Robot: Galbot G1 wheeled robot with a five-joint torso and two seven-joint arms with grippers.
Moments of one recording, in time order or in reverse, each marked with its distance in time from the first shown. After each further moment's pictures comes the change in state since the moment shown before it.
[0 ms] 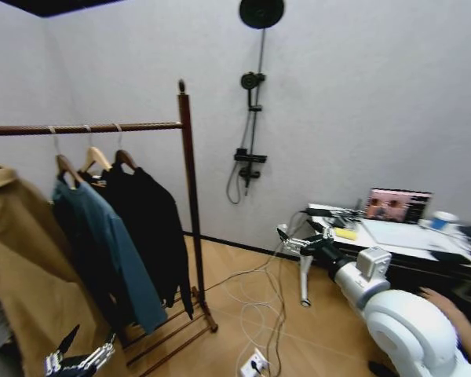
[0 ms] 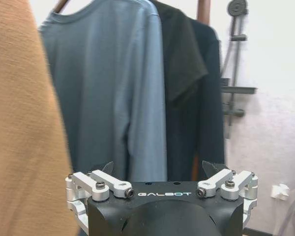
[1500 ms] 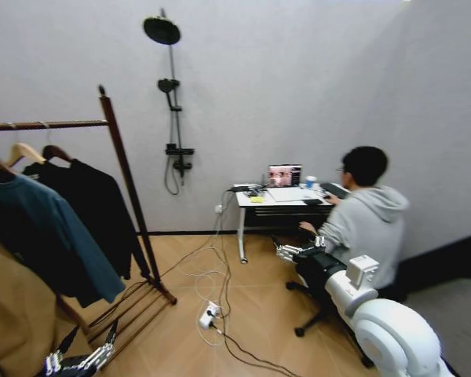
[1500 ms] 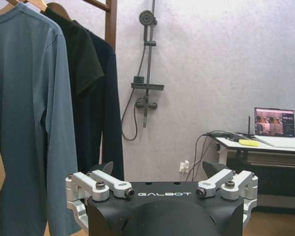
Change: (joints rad) left arm 0.000 0.000 0.000 0.000 0.000 0.000 0.000; right arm -0.014 0.107 -0.051 -0.001 -0.076 0.000 -0.025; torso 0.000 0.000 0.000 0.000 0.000
